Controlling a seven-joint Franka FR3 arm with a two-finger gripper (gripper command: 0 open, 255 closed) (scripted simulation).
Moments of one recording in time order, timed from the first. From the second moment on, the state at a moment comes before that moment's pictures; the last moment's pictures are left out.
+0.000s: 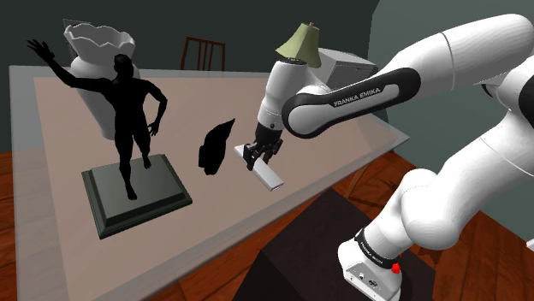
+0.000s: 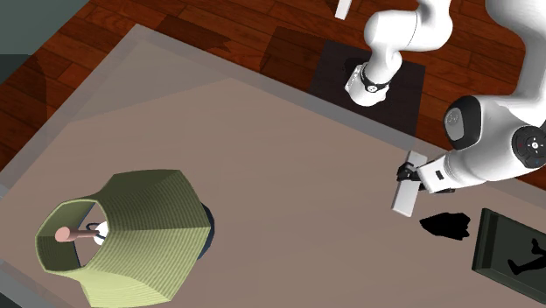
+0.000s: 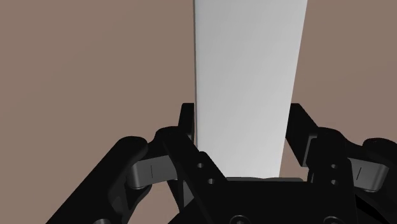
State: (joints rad) arm 0.25 -0.14 0.11 -2.46 0.02 2.30 0.47
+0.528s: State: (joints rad) arm 0.25 -0.13 0.11 -2.47 0.02 2.31 0.47
